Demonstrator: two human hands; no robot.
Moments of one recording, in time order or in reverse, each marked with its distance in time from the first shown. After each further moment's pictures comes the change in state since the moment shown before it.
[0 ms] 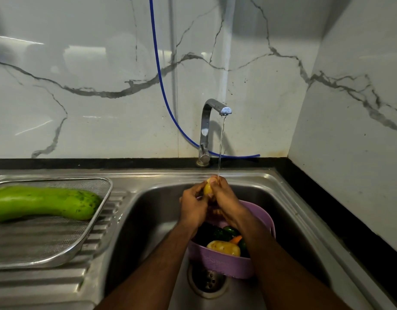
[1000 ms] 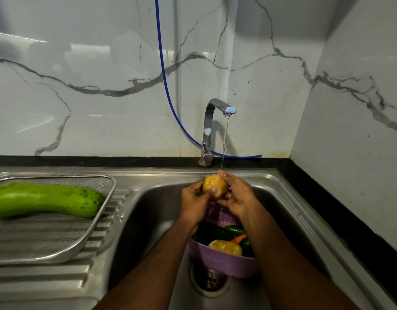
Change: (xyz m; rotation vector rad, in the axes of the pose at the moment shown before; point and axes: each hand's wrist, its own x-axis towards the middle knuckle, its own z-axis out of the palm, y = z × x) left_hand -0.002 0.010 -0.004 -0.206 -0.063 -0.083; right_hand 0.000 -0.026 -0.015 0.436 0.148 0.142
